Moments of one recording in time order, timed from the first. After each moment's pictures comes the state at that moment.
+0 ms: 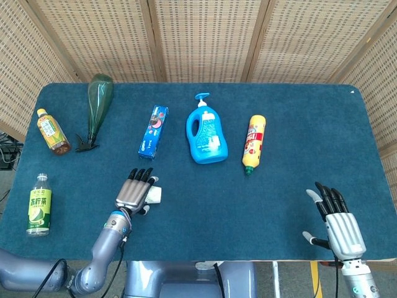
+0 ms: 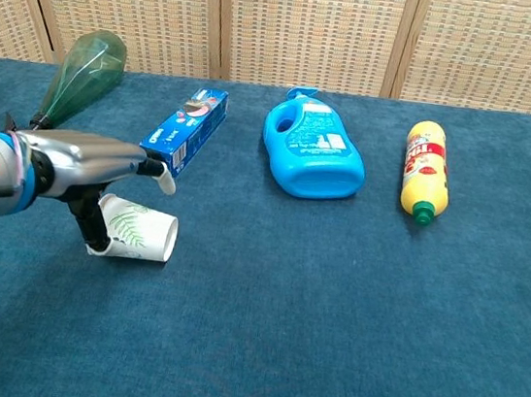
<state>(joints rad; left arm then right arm) -0.83 -1.60 -0.14 -1.89 0.50 1.26 0.98 0.07 -1.19 0.01 -1.71 -1.62 1.51 -0.04</state>
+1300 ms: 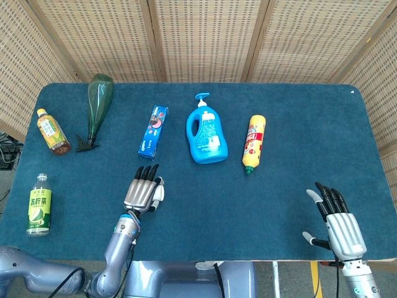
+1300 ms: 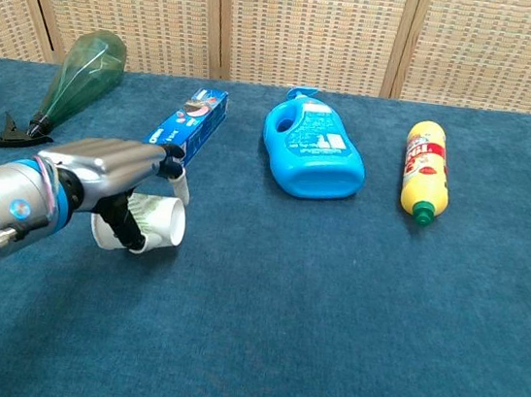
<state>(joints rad) -0.79 -1.75 -0.12 -1.73 0.70 1.34 0.78 0.07 -1.19 0.00 -1.72 -1.63 1.51 -0.02</state>
